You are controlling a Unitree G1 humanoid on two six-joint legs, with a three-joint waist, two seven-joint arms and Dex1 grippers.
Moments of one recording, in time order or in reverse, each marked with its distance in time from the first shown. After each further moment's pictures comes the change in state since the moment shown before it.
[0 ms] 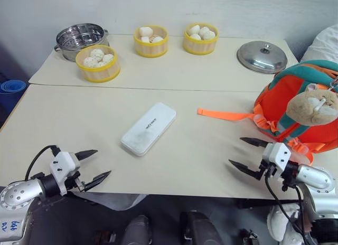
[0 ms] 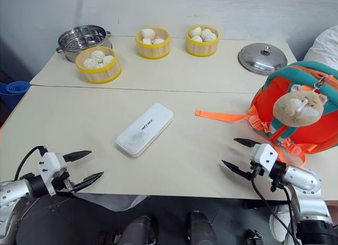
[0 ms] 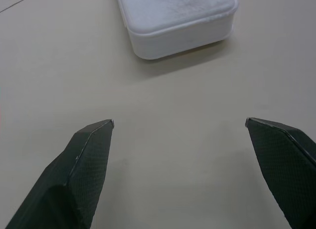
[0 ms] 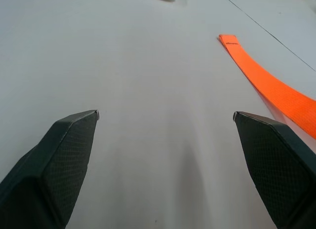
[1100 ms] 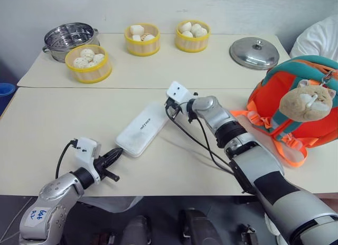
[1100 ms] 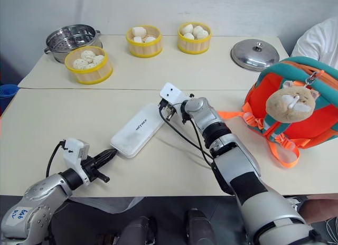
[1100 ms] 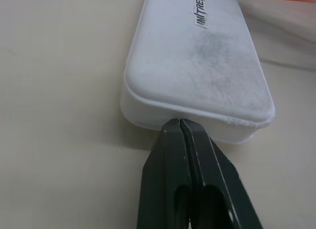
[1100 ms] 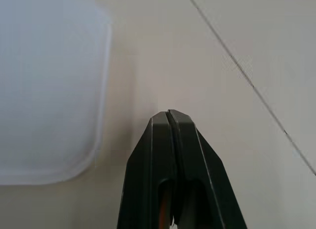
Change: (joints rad) left arm -0.092 -0.227 -0.084 -0.363 -0.189 0.660 0.497; right arm -1.148 0.543 0.498 0.952 -0.409 0.419 -0.510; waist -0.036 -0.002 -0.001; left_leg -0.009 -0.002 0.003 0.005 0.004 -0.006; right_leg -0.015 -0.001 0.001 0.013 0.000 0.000
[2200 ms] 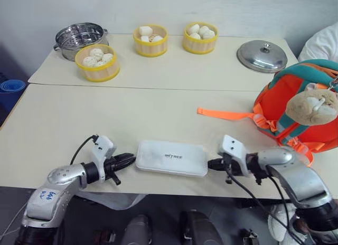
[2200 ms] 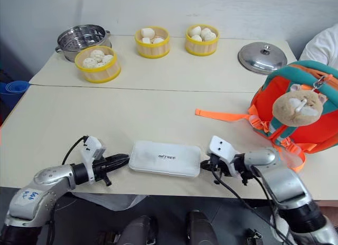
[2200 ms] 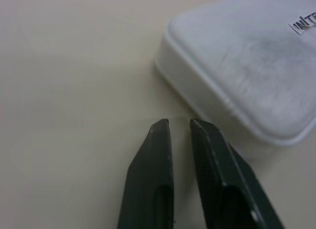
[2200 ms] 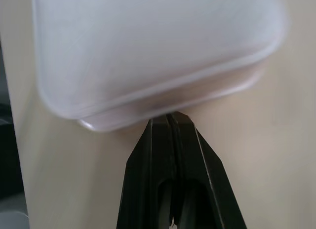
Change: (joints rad) left arm -0.134 0.194 -0.131 0.152 0.028 0.042 -0.291; right arm 0.983 -0.668 -0.211 -1.538 0.308 0.690 0.506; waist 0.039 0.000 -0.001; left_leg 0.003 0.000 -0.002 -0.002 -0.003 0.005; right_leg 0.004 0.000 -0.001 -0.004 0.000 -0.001
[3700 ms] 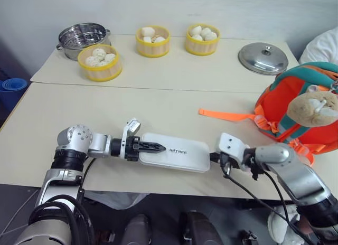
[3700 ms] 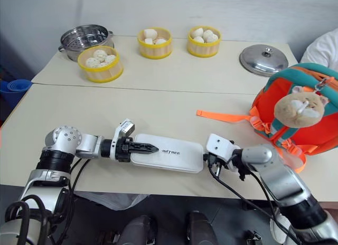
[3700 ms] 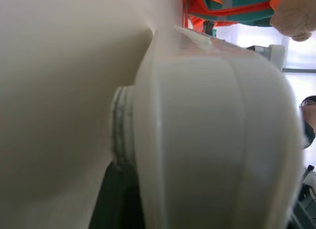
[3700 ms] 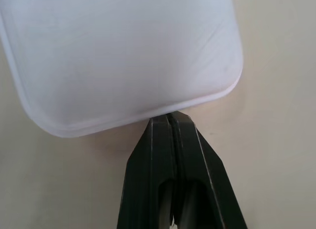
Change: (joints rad) left arm -0.717 -0.156 -0.103 0.763 -0.557 0.902 0.059; right arm 0.041 0.016 0.017 0.021 -0.006 -0.172 -0.135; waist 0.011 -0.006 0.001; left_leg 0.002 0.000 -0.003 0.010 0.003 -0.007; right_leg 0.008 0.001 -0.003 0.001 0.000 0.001
